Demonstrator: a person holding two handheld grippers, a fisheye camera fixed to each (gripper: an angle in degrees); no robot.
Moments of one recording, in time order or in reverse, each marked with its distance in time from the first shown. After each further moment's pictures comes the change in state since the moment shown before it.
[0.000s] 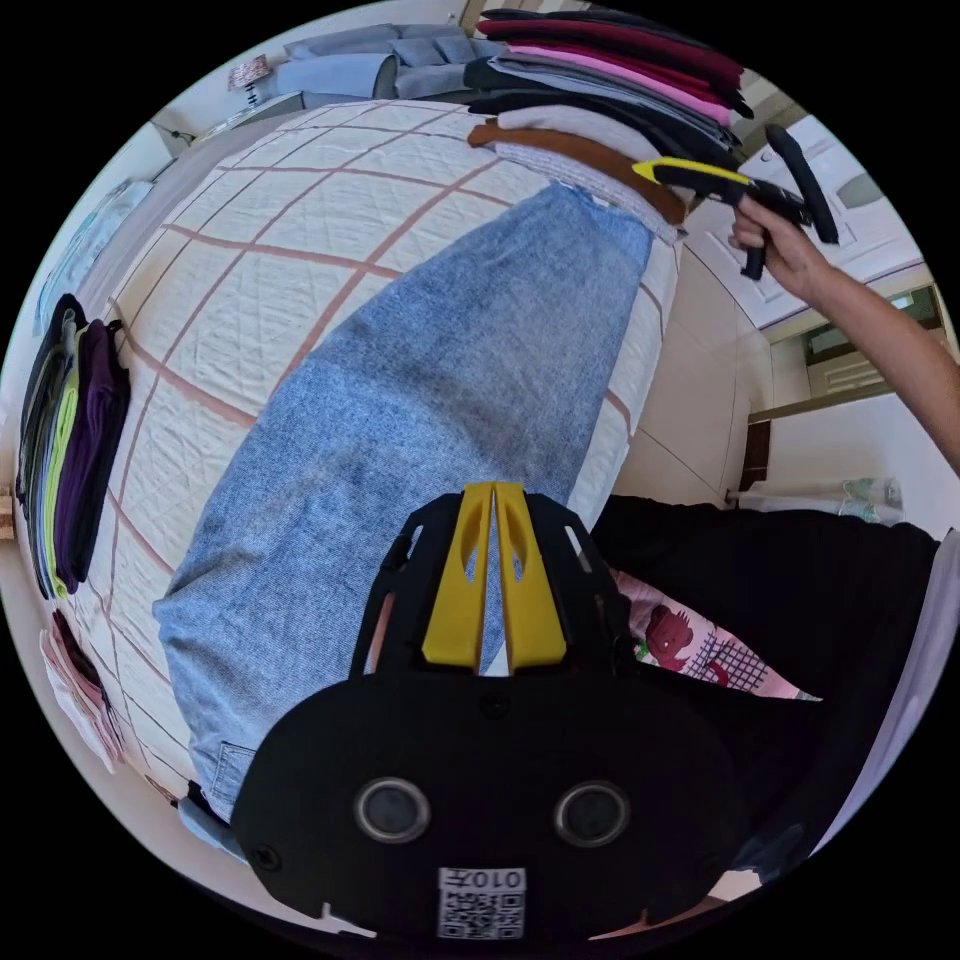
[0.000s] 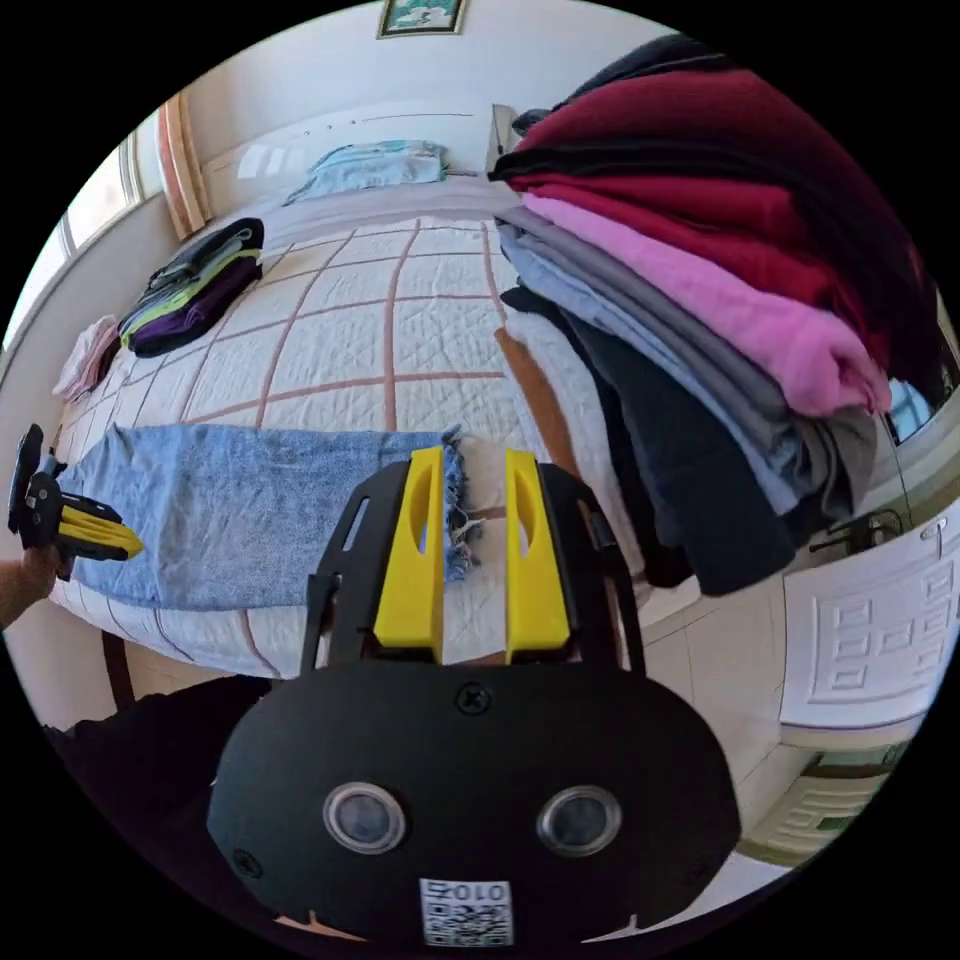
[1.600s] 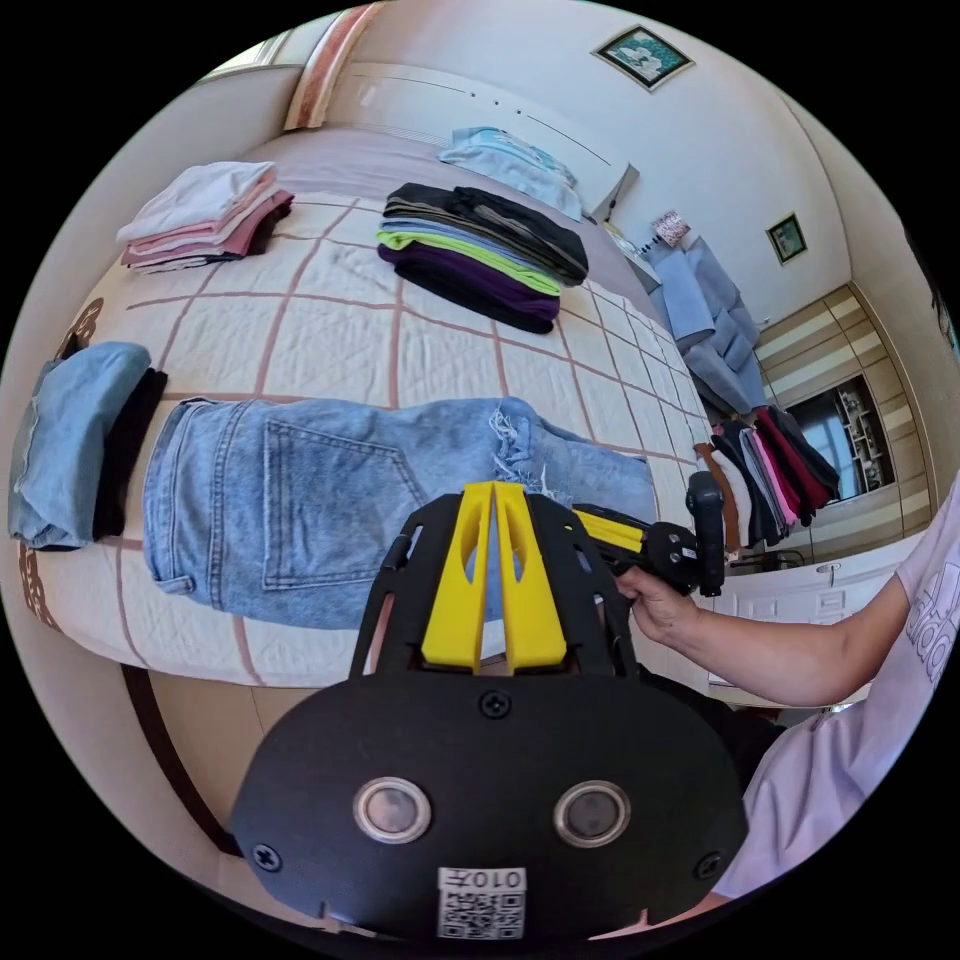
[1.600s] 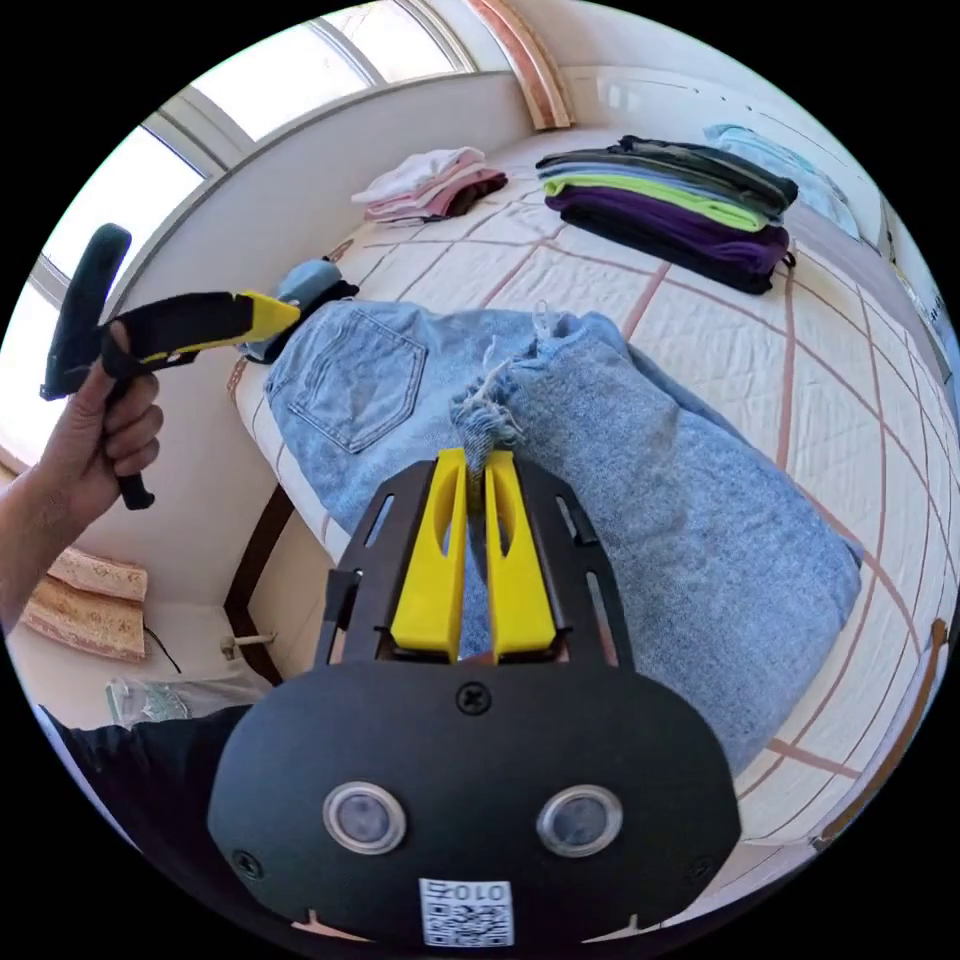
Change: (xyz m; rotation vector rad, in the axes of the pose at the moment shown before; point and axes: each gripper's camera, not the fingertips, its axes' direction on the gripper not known) left arm -0.187 0.453 -0.085 0.516 0.086 -0.962; right arm -0.444 -0.029 -0.007 -0.212 -0.608 -0.643
